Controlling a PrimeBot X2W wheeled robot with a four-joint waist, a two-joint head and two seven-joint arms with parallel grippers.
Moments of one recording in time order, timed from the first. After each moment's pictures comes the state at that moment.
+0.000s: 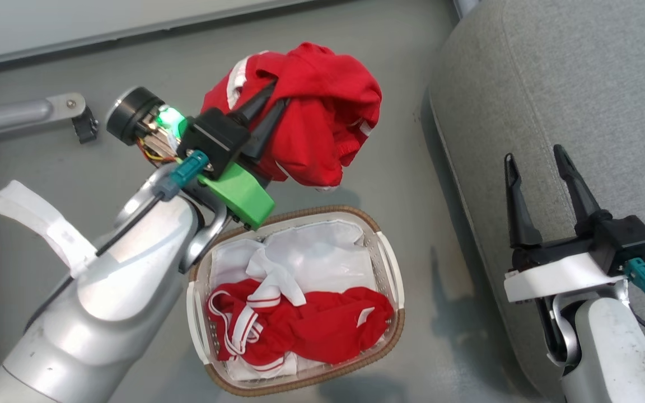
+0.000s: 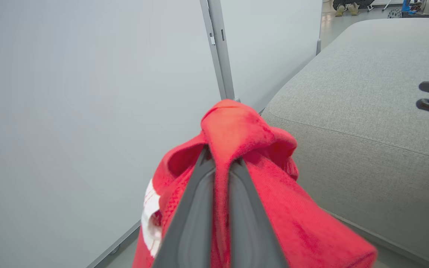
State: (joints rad) left arm -0.79 0.29 -0.72 0.31 -0.34 -0.13 -0.16; right arm -0.24 -0.05 0.01 0.06 0.09 0.13 -0.26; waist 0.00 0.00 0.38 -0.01
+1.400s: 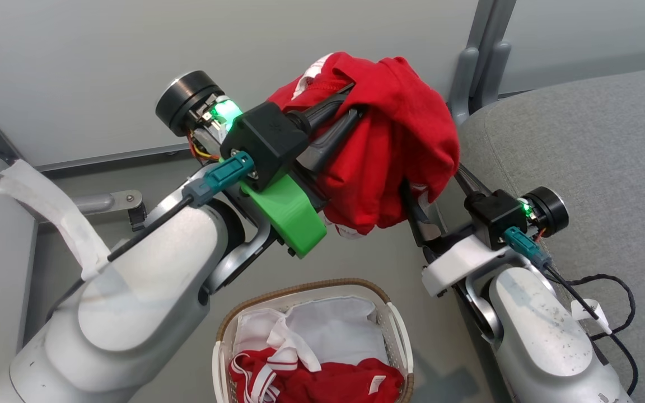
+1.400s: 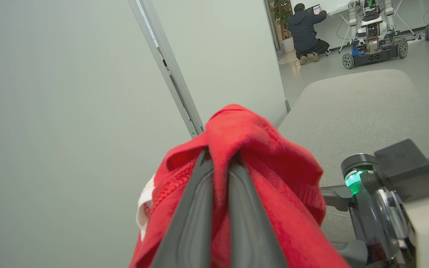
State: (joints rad) left arm -0.83 0.32 -0.80 -0.02 -0.49 -0.13 0.08; right arm -0.45 -0.05 0.30 0.31 0.06 0.13 -0.26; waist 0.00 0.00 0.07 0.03
